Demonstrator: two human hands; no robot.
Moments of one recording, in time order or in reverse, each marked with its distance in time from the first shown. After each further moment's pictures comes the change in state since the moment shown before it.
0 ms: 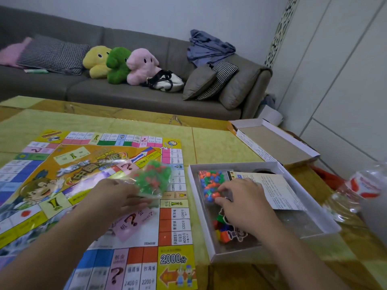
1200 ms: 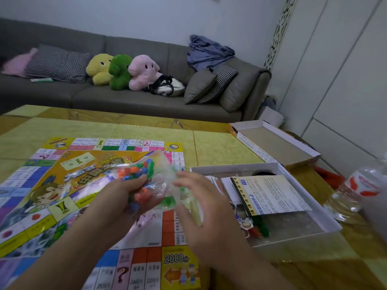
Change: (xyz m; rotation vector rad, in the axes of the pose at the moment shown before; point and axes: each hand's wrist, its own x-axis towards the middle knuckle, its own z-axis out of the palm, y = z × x) left_hand -0.045 0.024 0.022 -0.562 -0.084 -0.055; right_hand -0.052 -0.070 0.005 0.598 0.223 -0.456
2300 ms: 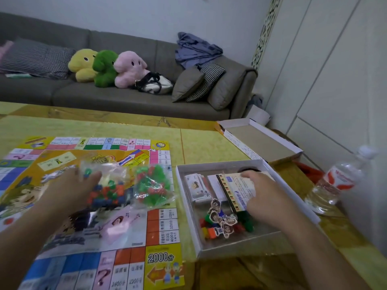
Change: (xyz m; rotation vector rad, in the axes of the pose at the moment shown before) left_hand 0.073 0.023 -0.073 1.081 0.434 0.305; right_hand 0.001 0.081 -0.109 -0.380 -0.193 0.662
